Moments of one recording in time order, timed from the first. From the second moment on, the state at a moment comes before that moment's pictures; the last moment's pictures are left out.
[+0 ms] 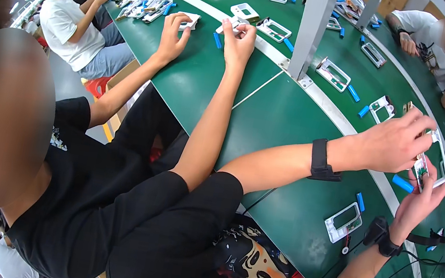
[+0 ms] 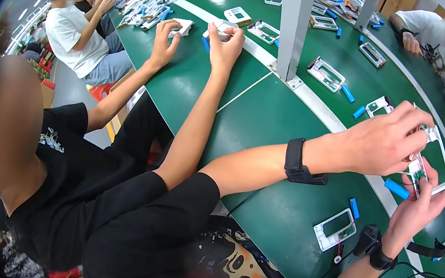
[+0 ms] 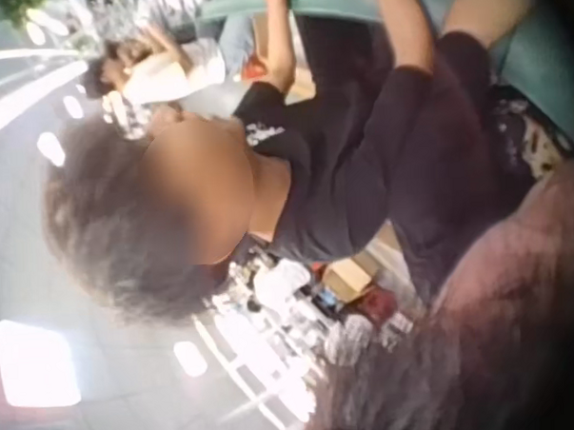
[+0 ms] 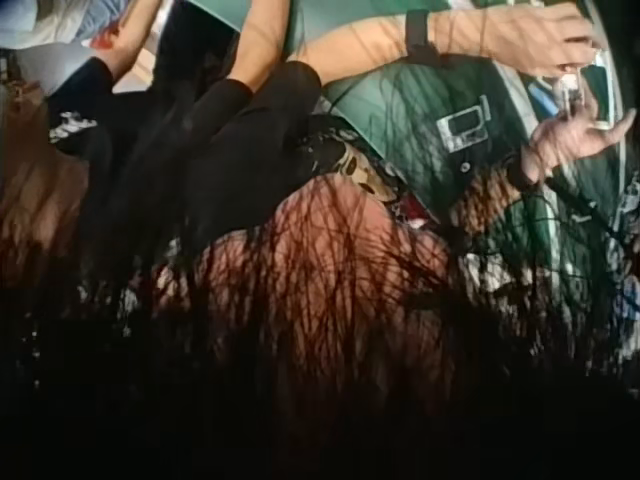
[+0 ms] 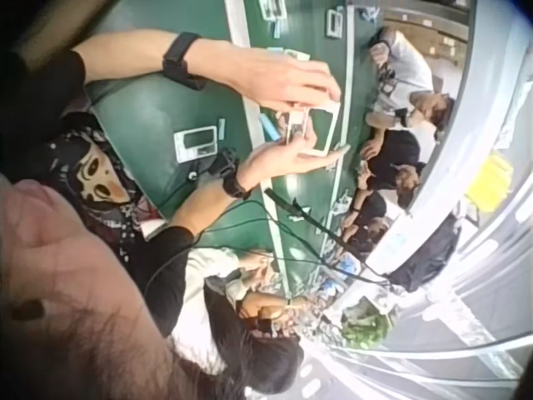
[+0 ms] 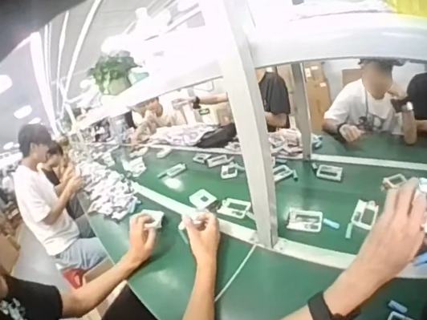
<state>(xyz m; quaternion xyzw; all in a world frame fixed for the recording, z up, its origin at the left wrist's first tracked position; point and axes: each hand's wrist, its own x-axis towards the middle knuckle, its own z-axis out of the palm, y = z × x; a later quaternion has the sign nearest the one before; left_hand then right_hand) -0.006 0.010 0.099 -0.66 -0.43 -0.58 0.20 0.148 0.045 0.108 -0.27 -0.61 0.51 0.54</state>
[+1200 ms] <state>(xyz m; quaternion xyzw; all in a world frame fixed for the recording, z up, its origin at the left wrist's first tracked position) -0.013 -0.011 0.117 -0.73 -0.40 -0.55 -0.04 0.166 0.032 0.120 -0.19 -0.71 0.40 0.56</state>
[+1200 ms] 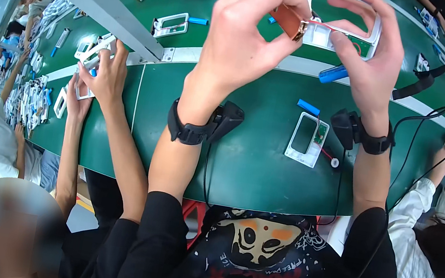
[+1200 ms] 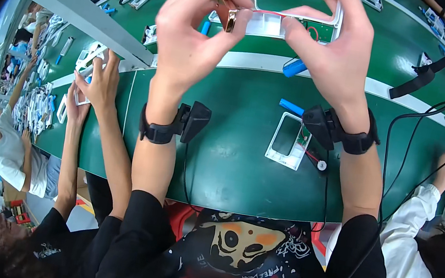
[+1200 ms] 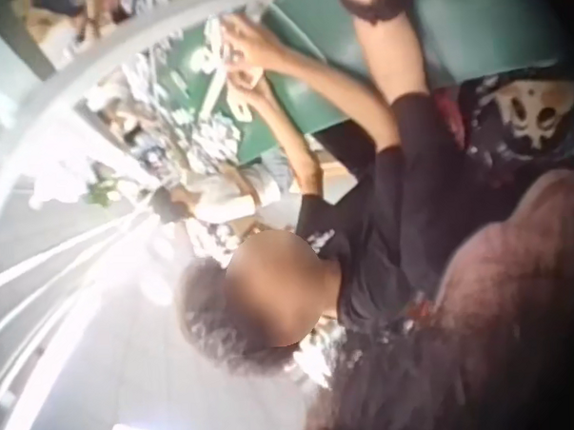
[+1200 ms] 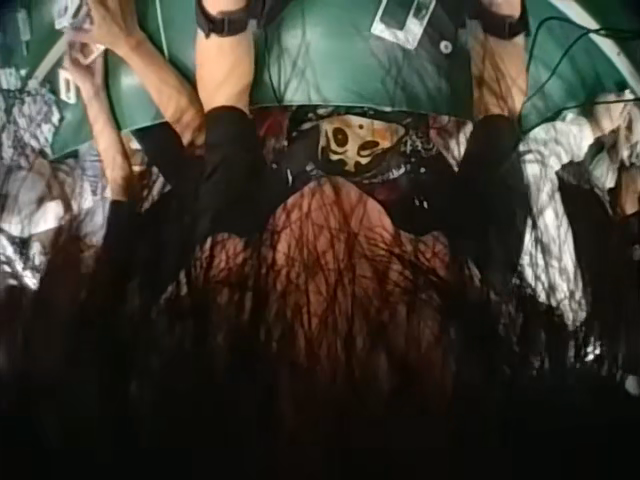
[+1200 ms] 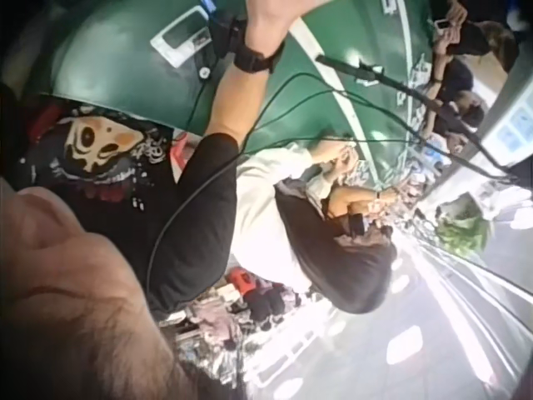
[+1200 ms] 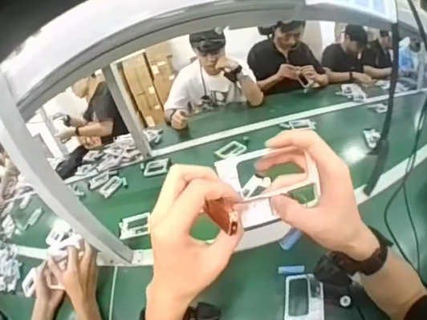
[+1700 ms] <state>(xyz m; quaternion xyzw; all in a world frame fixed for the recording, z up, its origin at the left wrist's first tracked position) 0.006 -0.005 0.112 -0.64 -0.41 -0.64 0.07 0.157 0.040 0.106 -0.18 -0.72 0.24 0.63</state>
